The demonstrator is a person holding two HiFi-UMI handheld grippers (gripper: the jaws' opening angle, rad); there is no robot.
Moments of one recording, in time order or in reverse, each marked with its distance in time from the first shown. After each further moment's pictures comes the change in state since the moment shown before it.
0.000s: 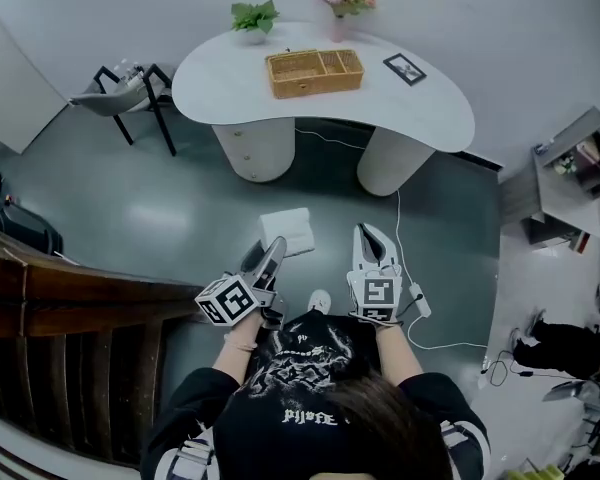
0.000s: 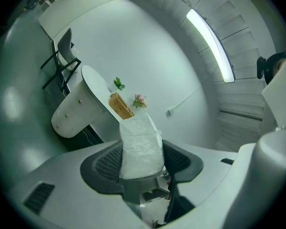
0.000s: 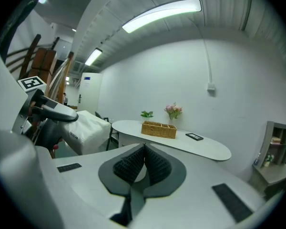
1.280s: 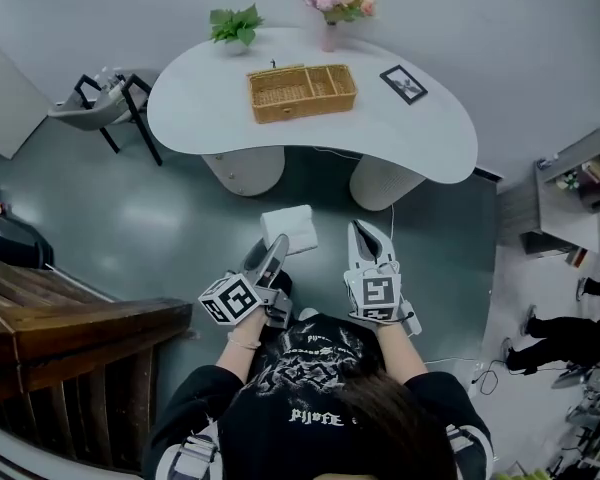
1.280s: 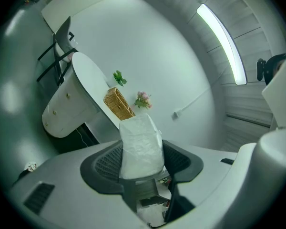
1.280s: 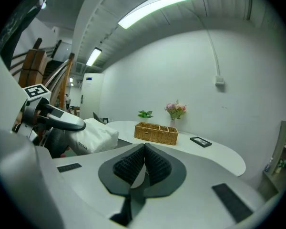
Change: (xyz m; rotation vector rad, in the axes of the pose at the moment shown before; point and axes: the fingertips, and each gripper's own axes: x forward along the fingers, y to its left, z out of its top) left arm 0.158 0.025 0.040 -0.055 -0.006 0.007; right arm 0.136 -0.077 0.018 -0.008 -0.004 0.072
